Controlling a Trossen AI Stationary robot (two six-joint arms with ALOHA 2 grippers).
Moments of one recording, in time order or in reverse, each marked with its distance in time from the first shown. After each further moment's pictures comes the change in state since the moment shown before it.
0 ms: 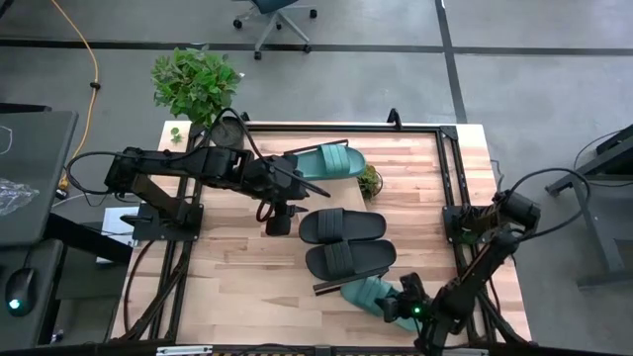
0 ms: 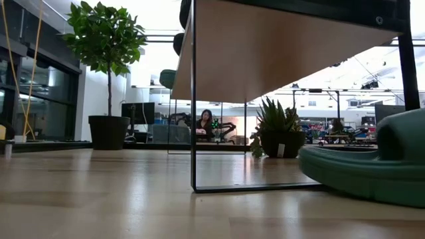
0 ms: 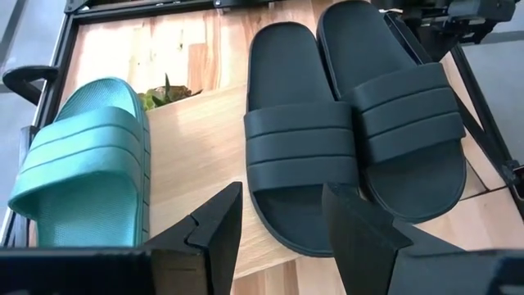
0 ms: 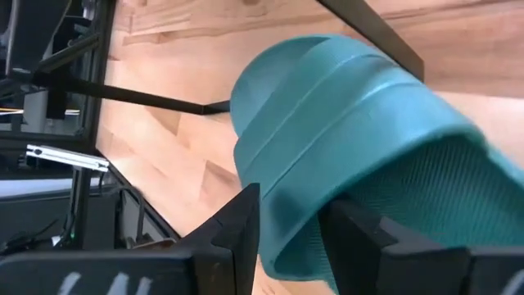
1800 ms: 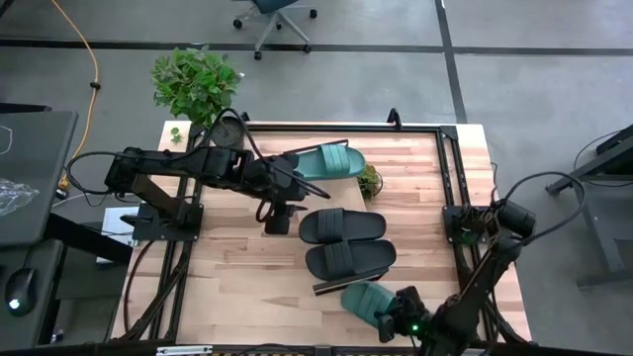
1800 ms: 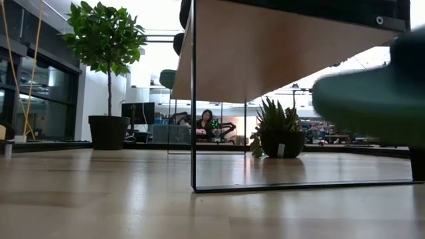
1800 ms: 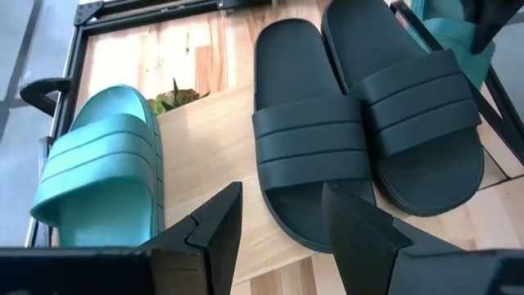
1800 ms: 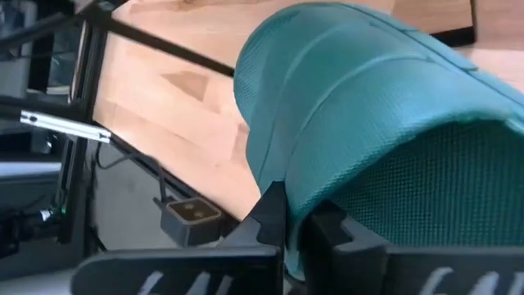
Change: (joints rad) left arm 0.000 0.000 0.000 -0.003 -0.025 0.064; right arm 0.009 0.081 0.348 -0.327 -0.071 -0.021
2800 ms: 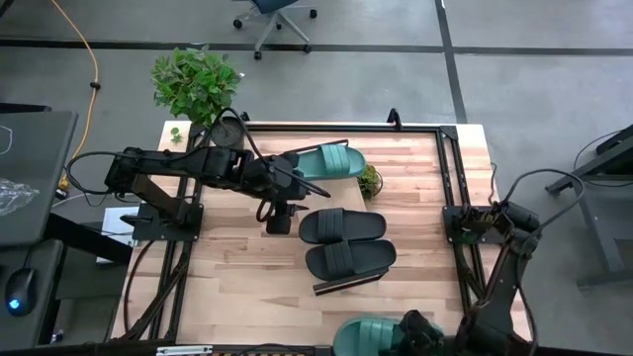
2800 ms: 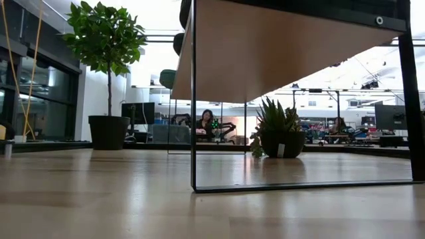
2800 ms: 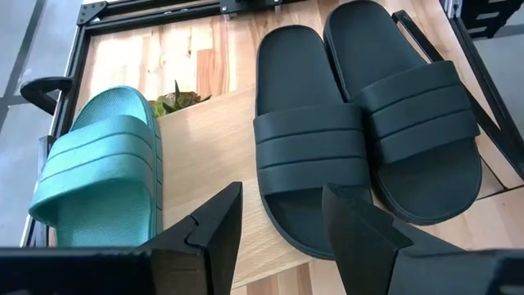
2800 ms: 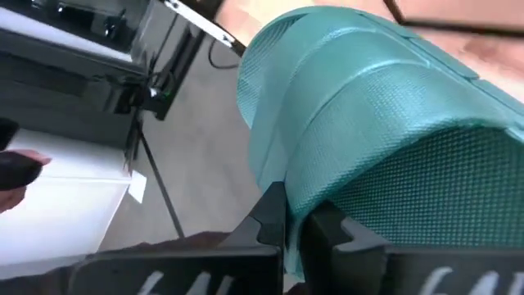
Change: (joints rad) left arm 0.000 0.000 0.000 0.013 -0.002 -0.026; right arm 0.057 -0.001 0.405 -0.079 -0.043 -0.464
